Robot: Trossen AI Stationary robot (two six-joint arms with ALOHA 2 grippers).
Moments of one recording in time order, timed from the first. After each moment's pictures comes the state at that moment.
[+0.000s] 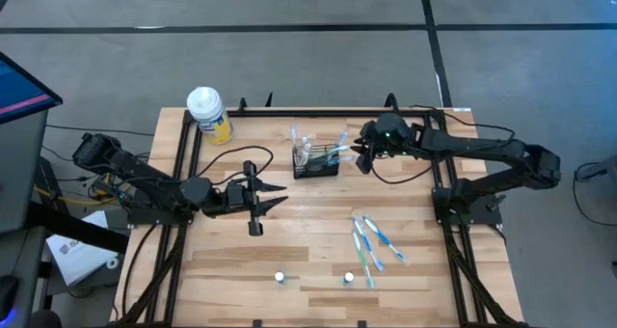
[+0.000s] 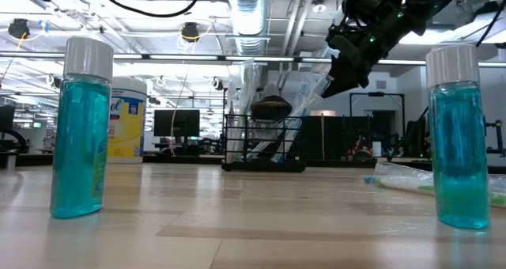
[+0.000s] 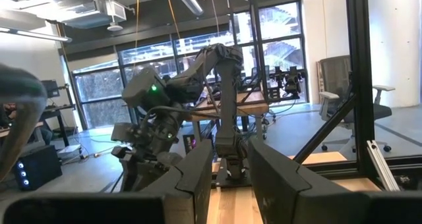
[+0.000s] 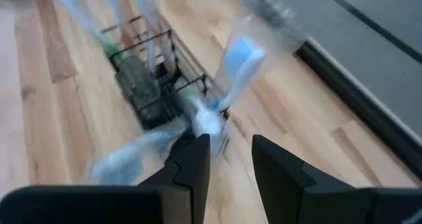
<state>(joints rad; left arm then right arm) -0.35 1.20 0.53 0.92 -0.47 0.25 -0.39 1.24 0.78 -0.21 0.05 0.08</state>
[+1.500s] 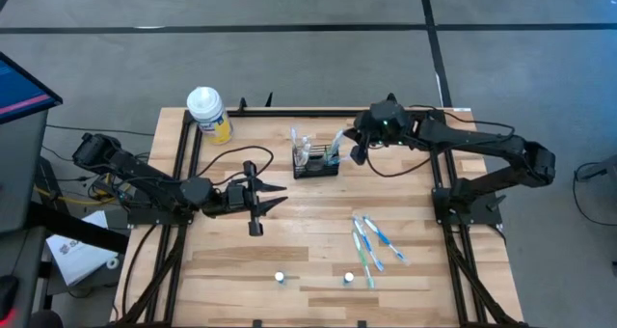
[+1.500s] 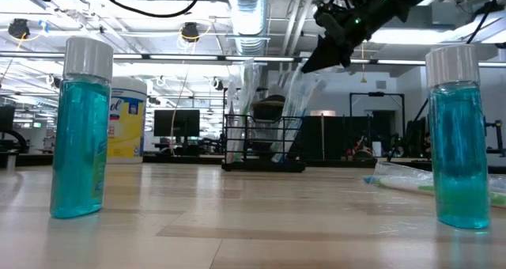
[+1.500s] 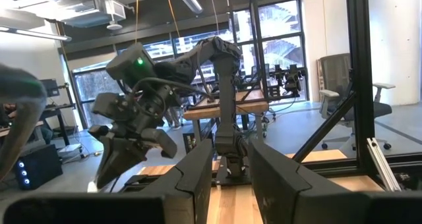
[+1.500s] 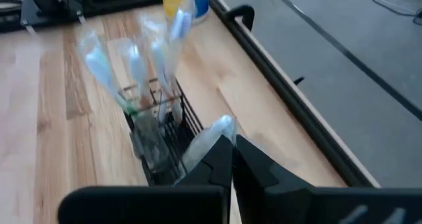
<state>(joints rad) -0.35 1.20 0.53 0.91 -0.47 0.25 -0.39 1.29 0.95 -0.23 0.03 -0.03</state>
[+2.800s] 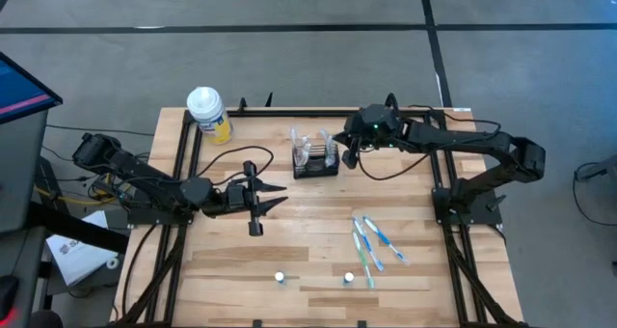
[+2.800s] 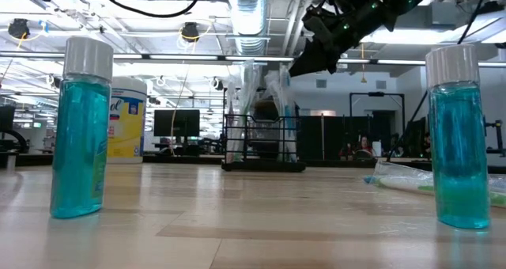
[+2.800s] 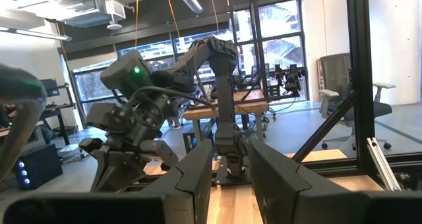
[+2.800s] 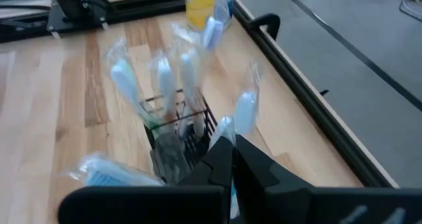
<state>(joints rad) -0.34 1.20 0.53 0.91 -0.47 0.25 -0.37 1.38 0.95 -0.10 -0.02 -0.03</state>
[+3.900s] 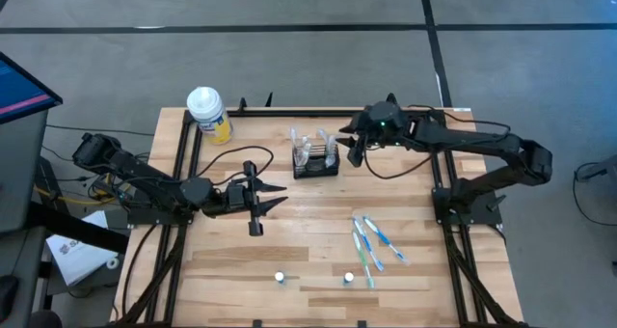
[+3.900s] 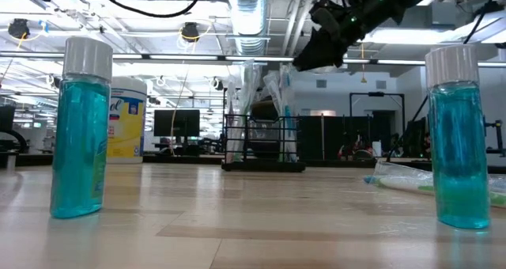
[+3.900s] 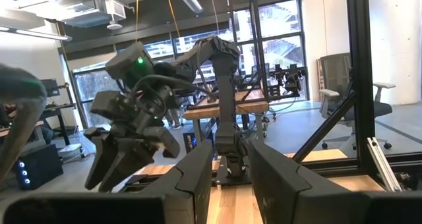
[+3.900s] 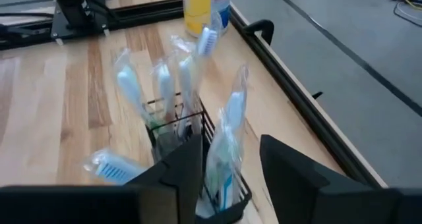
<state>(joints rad) -0.34 1.20 0.53 0.90 -0.47 0.25 -0.37 1.31 0.95 -0.16 -0.03 -0.03</state>
